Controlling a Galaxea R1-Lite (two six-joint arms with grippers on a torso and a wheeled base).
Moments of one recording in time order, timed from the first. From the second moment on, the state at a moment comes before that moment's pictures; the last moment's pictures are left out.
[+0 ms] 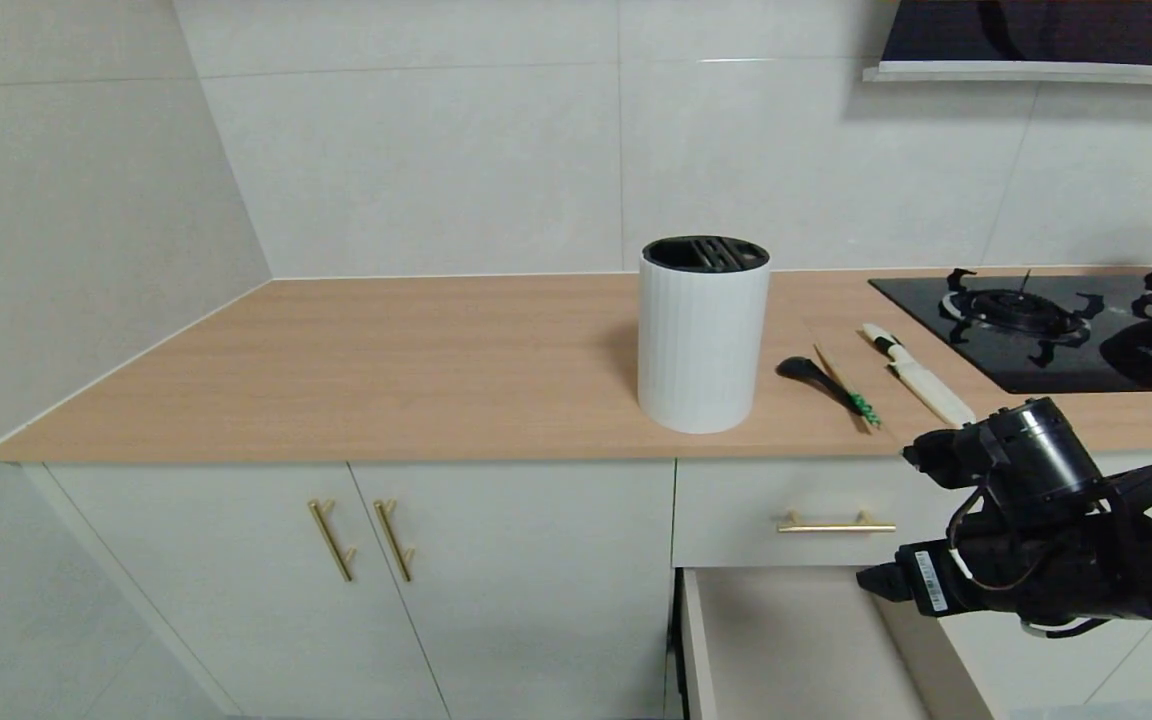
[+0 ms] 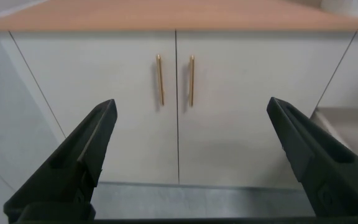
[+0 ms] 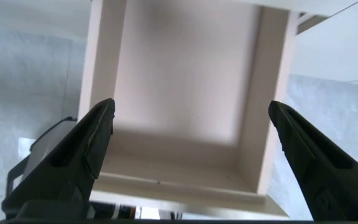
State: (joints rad) left arm 0.00 0.00 0.00 0.00 0.04 0.00; right arm 0.40 1.69 -0.72 -0.07 -0.19 0.18
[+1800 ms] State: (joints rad) left arm 0.00 0.00 0.00 0.00 0.04 -0.01; right arm 0.26 2.01 -1.16 -0.23 -0.25 0.15
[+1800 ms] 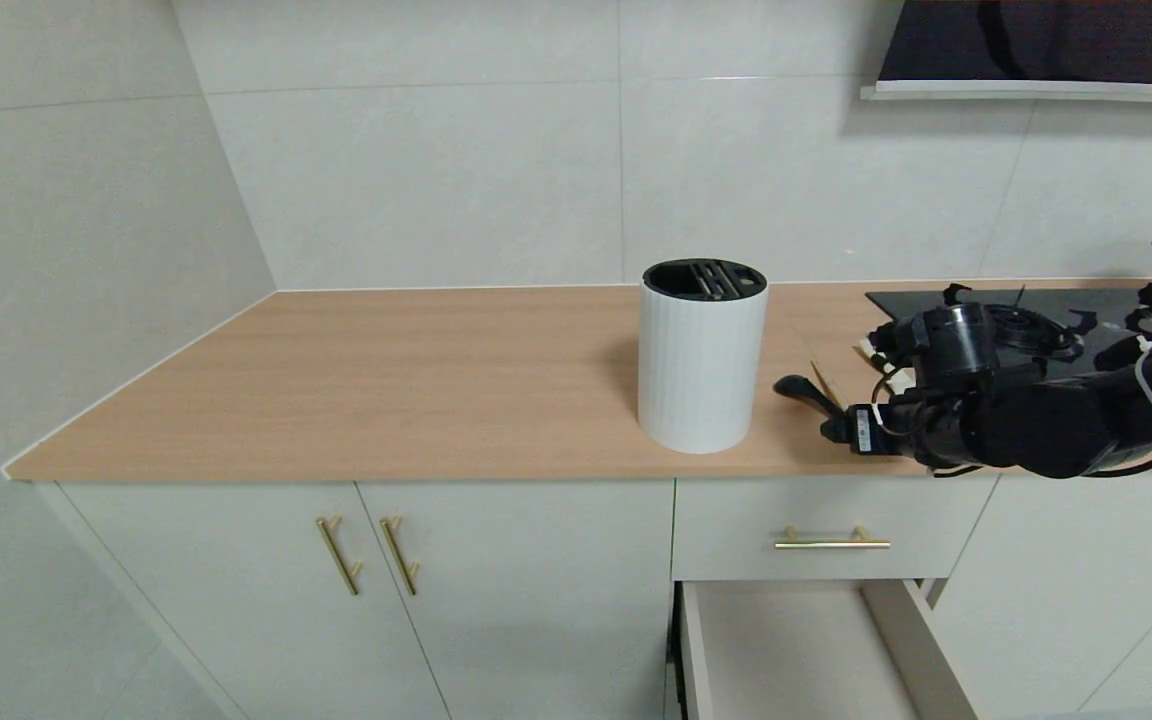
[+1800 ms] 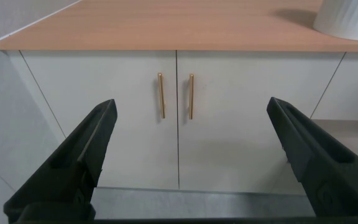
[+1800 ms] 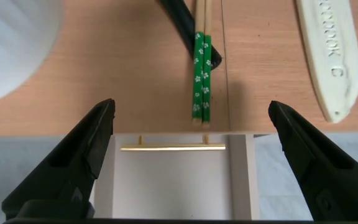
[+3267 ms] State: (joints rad) left arm 0.00 0.00 0.00 0.00 0.04 -0.01; right arm 0.23 2.05 -1.17 -0.27 -0.25 0.16
